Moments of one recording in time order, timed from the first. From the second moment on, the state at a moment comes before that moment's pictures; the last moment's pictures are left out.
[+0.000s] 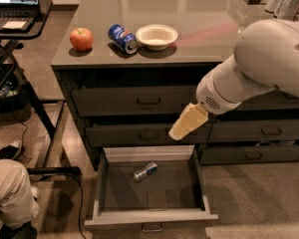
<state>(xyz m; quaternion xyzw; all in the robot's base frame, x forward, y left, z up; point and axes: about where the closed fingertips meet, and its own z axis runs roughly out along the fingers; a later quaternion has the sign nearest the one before) 0.515 -0.114 0.841 -0.46 0.85 0.04 0.27</state>
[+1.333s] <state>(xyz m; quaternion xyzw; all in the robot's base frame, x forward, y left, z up) 0.528 -0.017 0.676 -0.43 0.87 0.10 0.23</state>
